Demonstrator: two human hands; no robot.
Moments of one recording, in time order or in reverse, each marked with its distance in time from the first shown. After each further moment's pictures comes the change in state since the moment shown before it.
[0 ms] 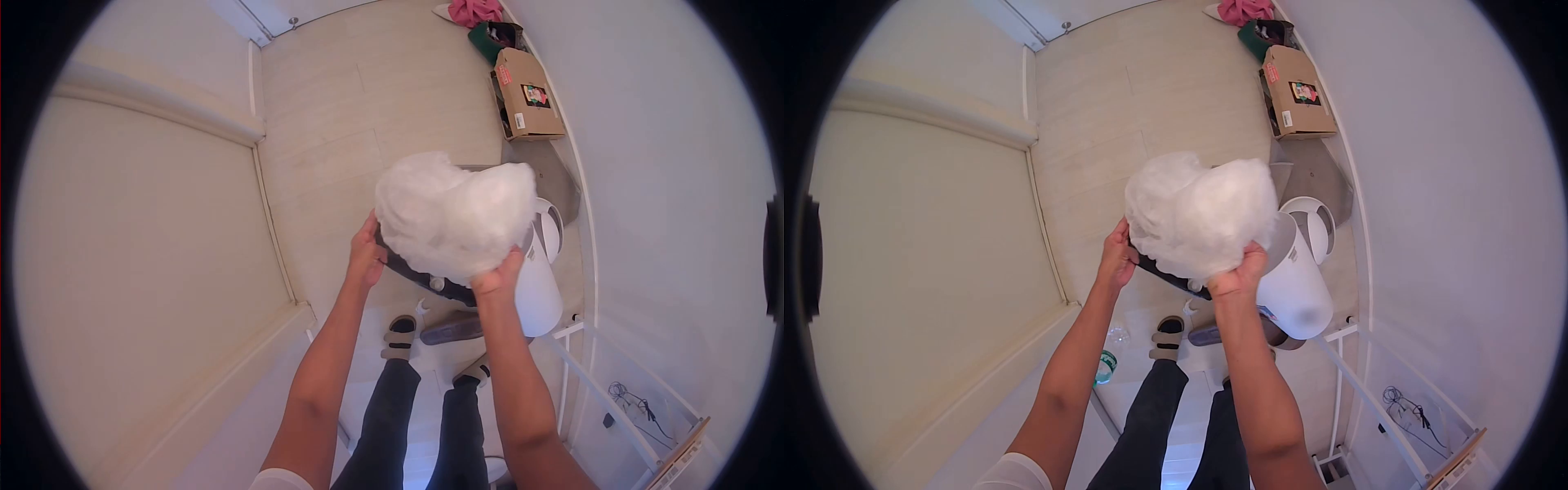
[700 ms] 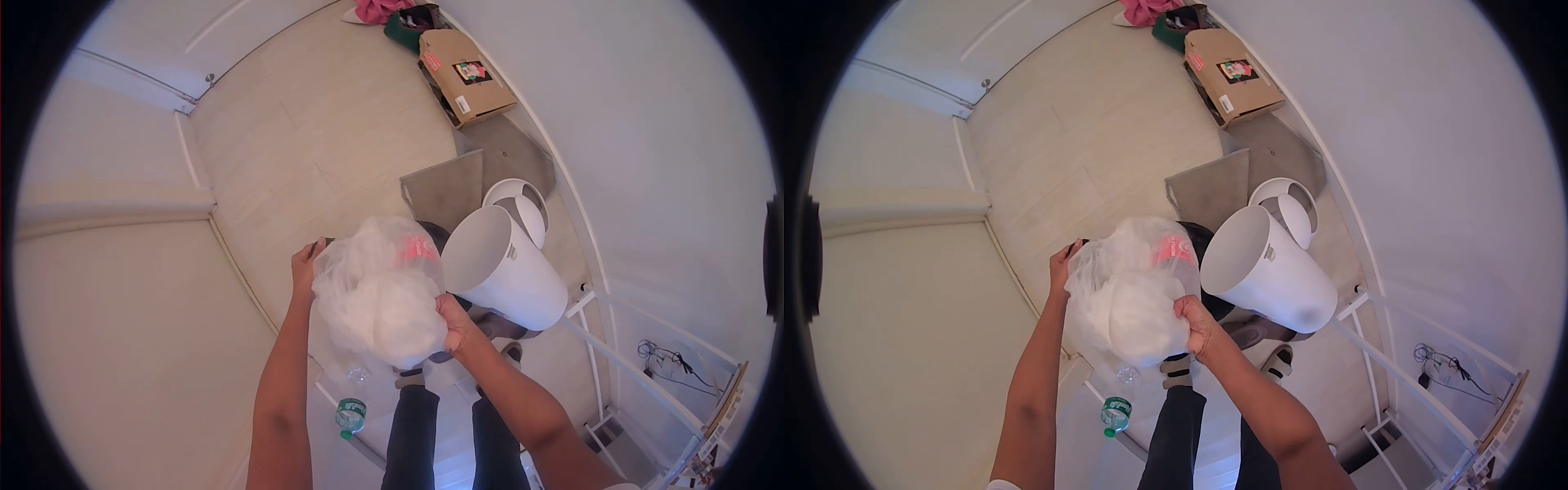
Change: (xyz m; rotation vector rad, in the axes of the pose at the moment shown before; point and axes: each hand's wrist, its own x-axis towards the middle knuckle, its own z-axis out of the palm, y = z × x) left_hand 0.103 0.006 -0.052 0.525 0.278 -0.109; right_hand 0.020 0.002 -0.106 -0.197 0.269 0.578
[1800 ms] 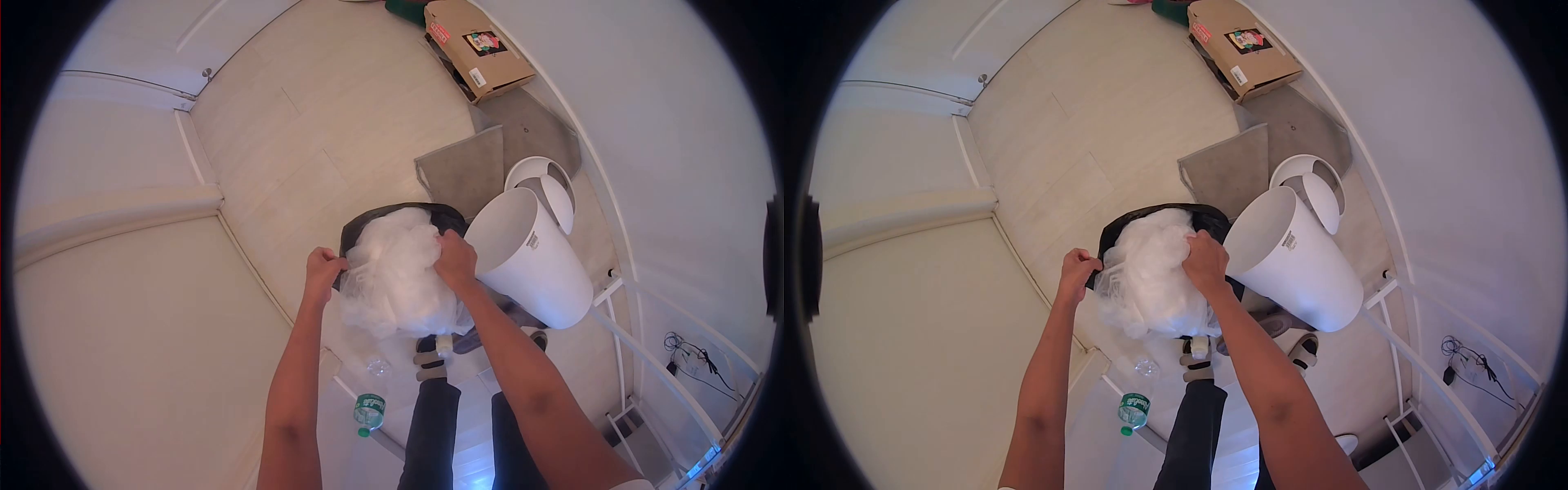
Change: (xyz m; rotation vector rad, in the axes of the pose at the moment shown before) left_hand 0.012 -0.026 -0.010 0.291 -0.124 -0.057; right_hand 0.087 -0.060 -0.015 -1.987 0.839 -0.922
